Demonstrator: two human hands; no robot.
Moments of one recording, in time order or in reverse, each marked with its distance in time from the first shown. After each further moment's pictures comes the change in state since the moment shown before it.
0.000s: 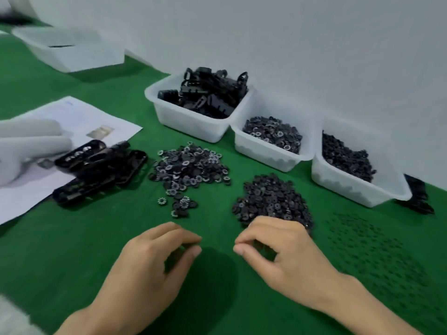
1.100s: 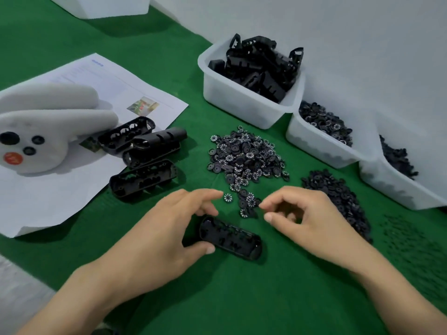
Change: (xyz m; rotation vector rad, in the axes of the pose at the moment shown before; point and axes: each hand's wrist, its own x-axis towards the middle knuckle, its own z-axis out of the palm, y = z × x) left_hand 0.010 -0.111 -0.054 -0.168 -0.251 -0.006; right_hand 0.089 -0.031 0.038 0.105 -0.102 0.303
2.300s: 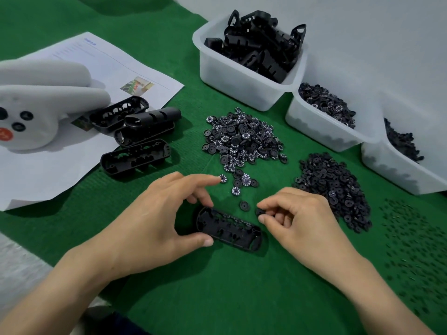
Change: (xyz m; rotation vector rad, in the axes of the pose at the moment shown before) left_hand -0.003 0.008 0.001 -0.036 -0.010 0.043; right_hand -0.025 0.003 0.024 -0.133 0.133 0.027
